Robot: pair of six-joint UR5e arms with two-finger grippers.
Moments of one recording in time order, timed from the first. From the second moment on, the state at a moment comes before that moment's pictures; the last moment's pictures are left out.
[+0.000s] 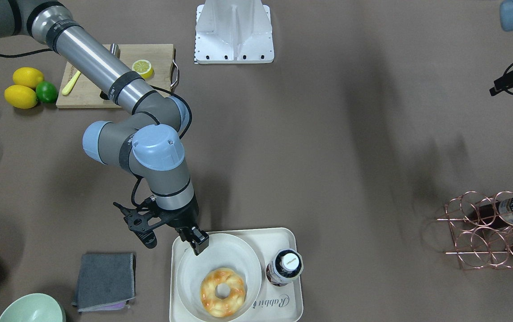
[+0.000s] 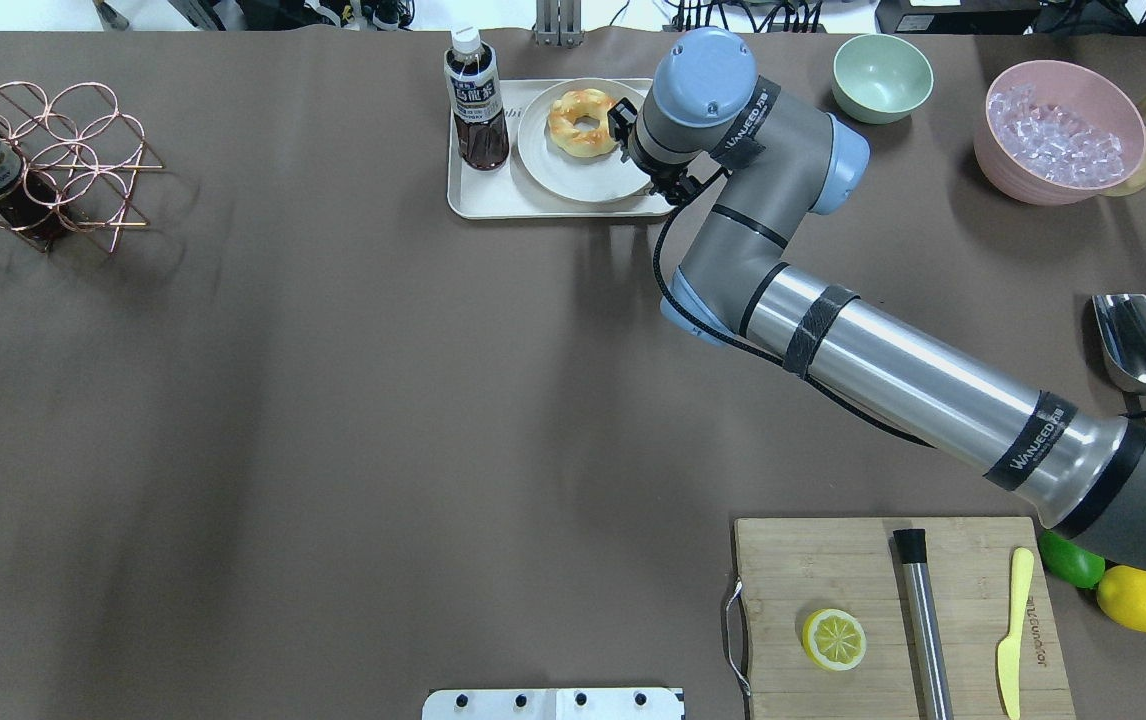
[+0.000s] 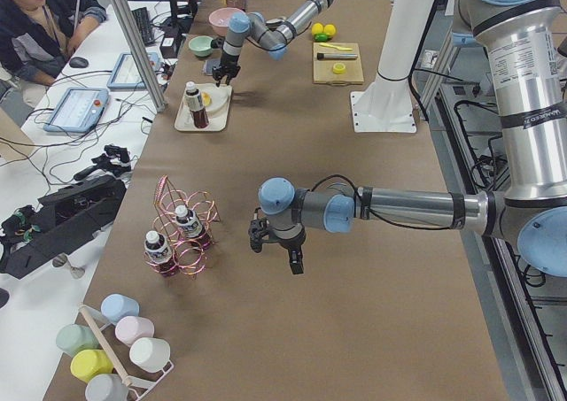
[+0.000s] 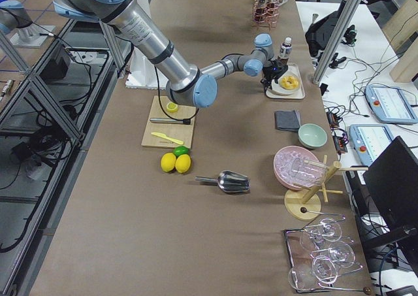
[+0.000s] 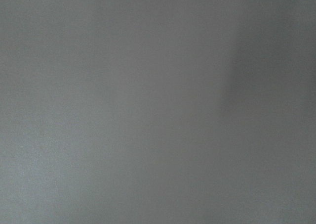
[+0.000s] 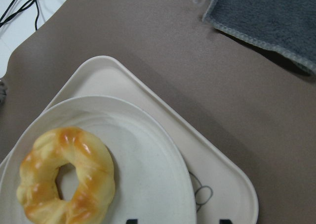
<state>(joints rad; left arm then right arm) -1.29 -1.31 -1.83 -1.63 -2.38 -0.34 0.75 -0.65 1.00 -1.04 1.77 1.91</state>
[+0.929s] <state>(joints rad) -1.29 -1.31 -1.83 -1.63 -2.38 -0.34 0.87 -1.06 1.50 -1.19 1.97 1.55</state>
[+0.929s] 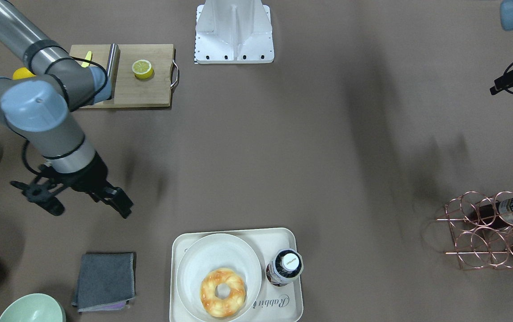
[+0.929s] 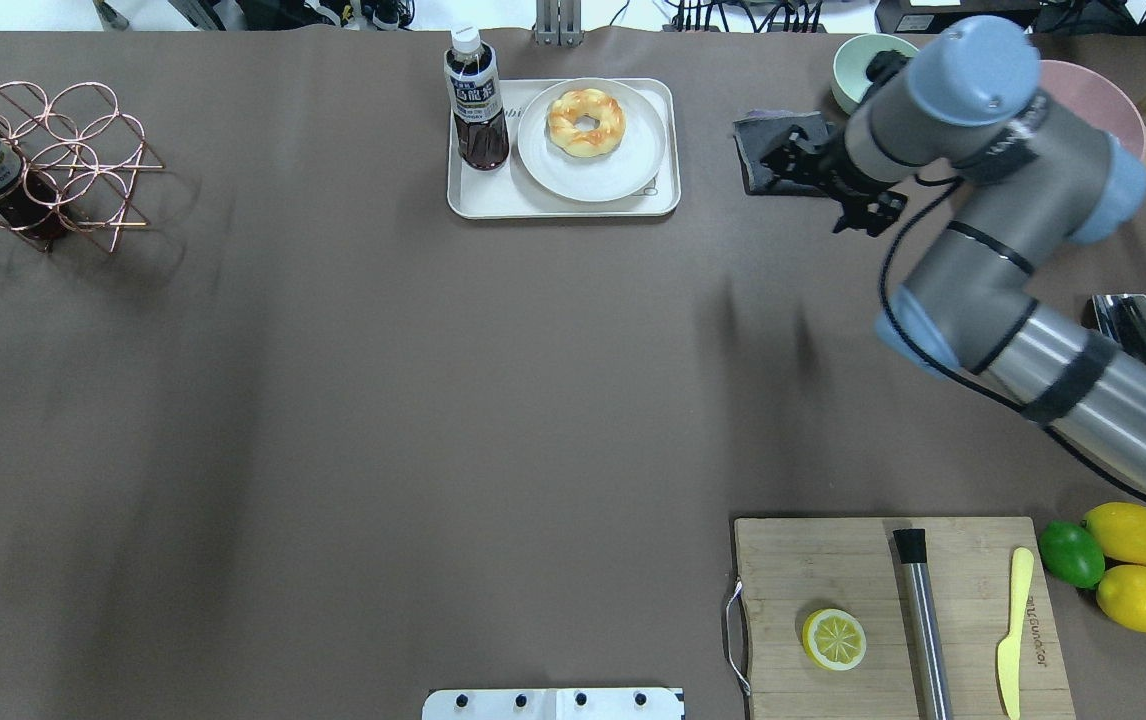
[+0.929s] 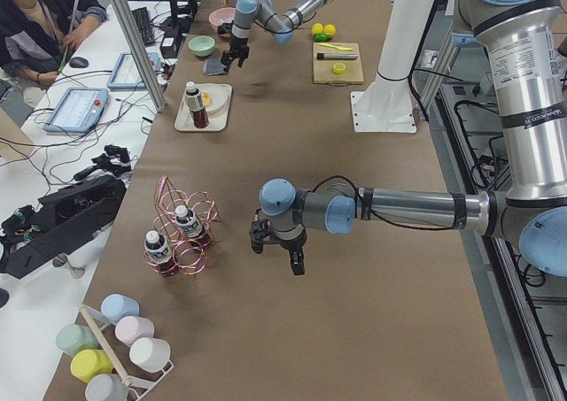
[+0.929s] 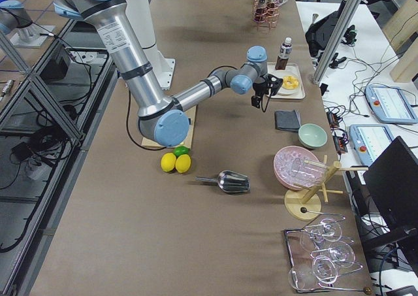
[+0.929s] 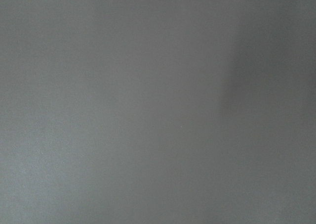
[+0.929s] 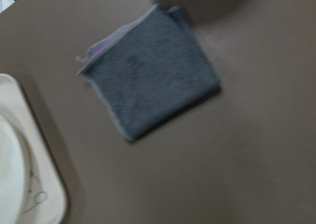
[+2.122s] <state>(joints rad) -1.28 -1.31 -1.83 -1.63 -2.38 -0.34 1.43 -1.64 1.72 -1.39 2.25 0.36</state>
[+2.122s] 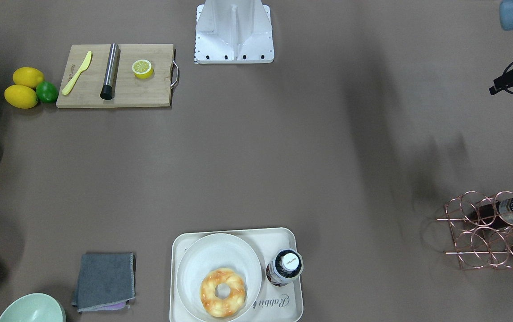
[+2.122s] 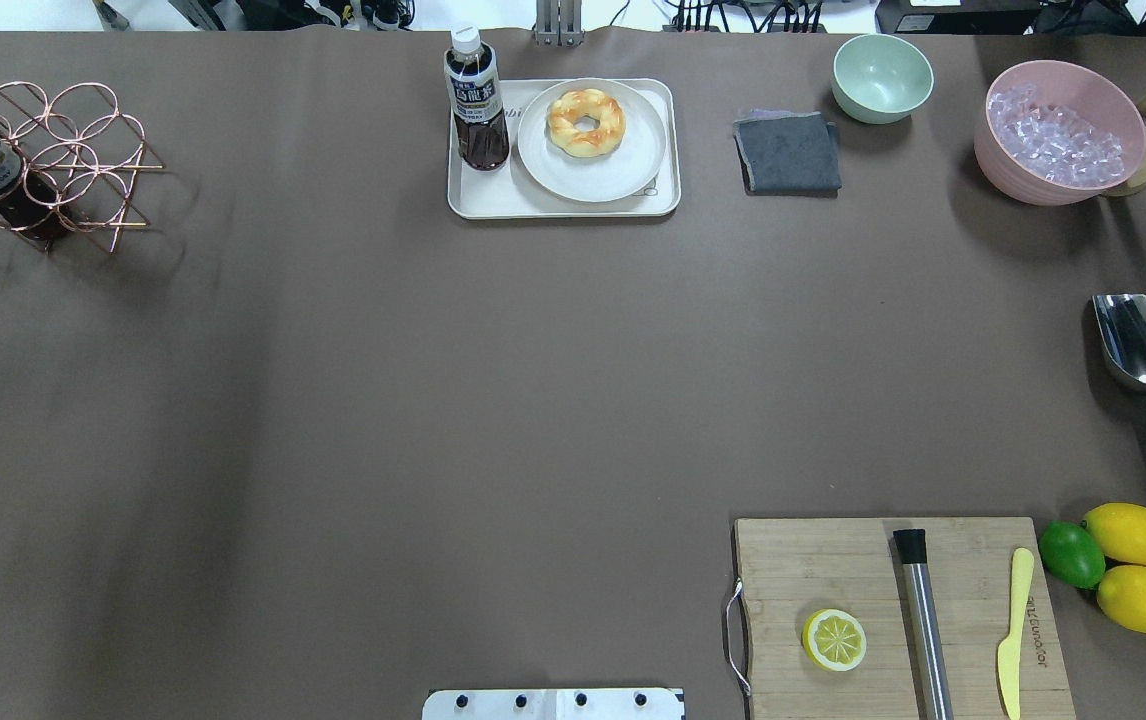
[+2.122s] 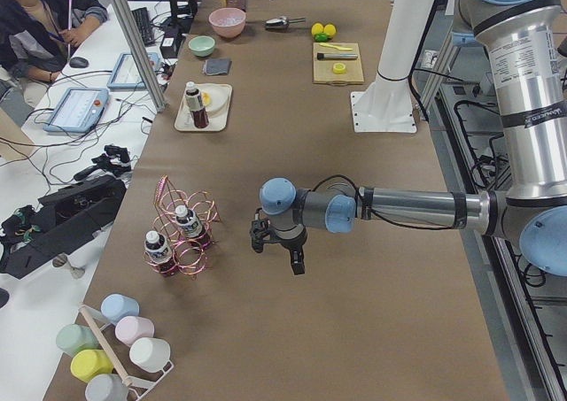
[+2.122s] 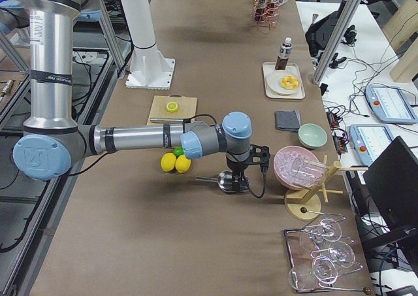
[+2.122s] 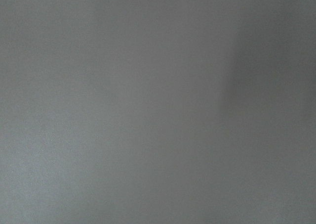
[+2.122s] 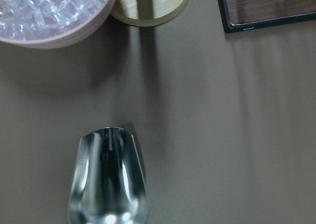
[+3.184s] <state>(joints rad) -1.28 -1.31 -1.83 -1.63 -2.38 -0.34 1.51 -1.66 1.70 -1.52 2.22 0.06</state>
